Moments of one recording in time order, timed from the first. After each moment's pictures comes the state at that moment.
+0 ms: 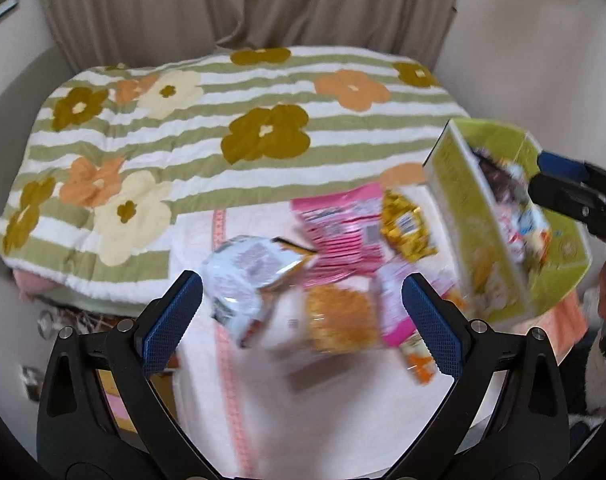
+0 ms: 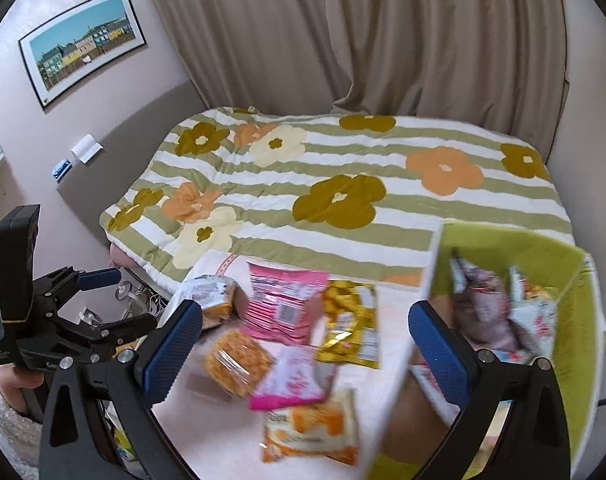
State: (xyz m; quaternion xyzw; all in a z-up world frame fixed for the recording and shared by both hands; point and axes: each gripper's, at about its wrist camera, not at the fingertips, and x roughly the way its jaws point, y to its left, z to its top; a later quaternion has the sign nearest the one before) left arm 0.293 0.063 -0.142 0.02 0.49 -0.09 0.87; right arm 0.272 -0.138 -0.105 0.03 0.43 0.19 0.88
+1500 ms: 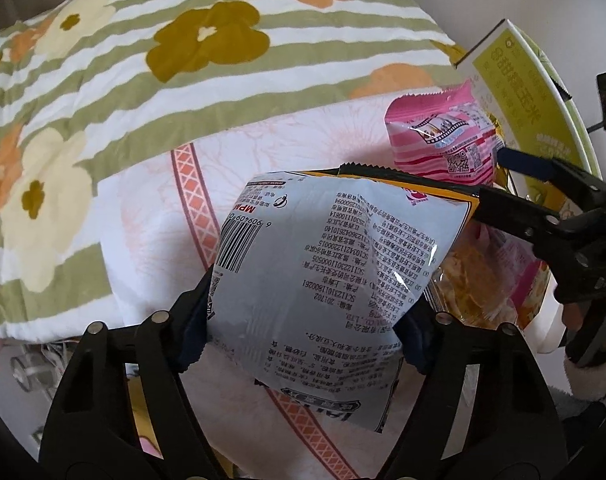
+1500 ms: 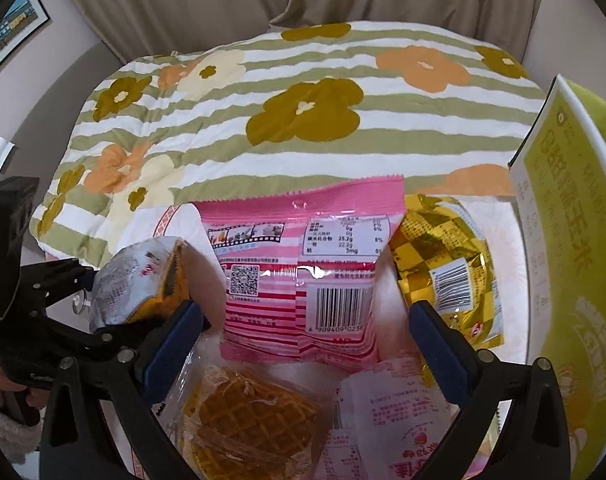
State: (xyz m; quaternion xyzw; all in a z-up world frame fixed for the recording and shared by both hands) left arm 0.401 0.123 -0.302 0.03 0.61 -0.25 0.75; right arm 0.337 -0.054 -0.256 0.07 0.54 0.08 0.83
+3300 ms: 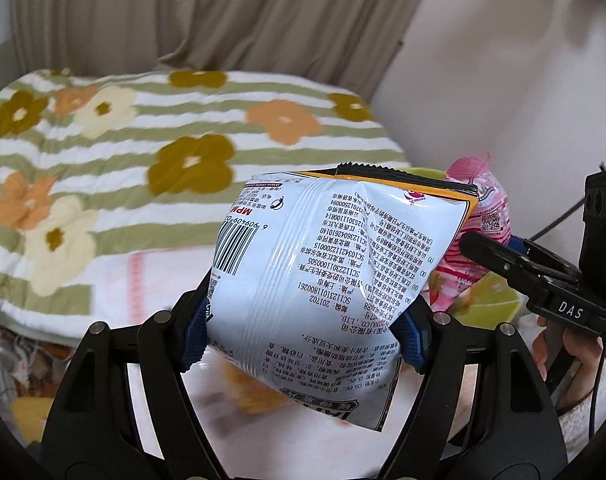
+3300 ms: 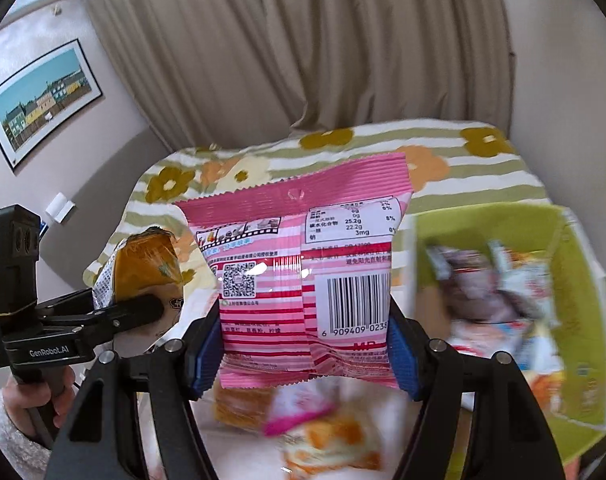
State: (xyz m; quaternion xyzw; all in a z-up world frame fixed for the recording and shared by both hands) left arm 0.317 0.006 -0.108 -0.07 0.44 -0.21 0.87; right arm 0.250 -0.200 -0.088 0.10 0.39 0.12 0.91
